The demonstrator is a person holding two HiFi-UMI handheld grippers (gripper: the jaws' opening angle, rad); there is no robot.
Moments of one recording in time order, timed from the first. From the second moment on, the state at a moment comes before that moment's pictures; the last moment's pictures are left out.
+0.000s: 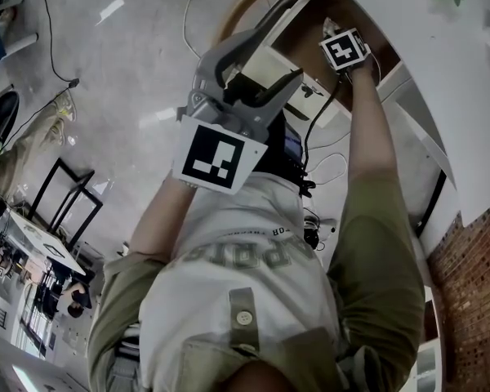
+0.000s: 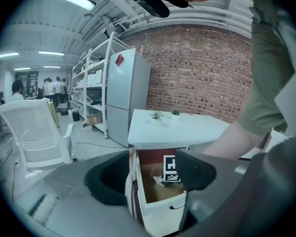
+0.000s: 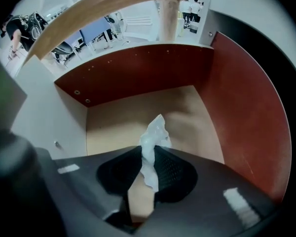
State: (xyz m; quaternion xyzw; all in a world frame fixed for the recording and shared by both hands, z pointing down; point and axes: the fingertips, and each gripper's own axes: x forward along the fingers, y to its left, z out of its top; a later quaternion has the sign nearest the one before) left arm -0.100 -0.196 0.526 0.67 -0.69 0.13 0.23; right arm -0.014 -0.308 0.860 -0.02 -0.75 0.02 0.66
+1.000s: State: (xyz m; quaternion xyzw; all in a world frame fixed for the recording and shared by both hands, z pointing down) left arm -0.081 -0.178 0.443 0.69 -0.68 0.15 0.18; right arm 0.011 -0.297 0.693 0.08 -0.85 0.10 0.52
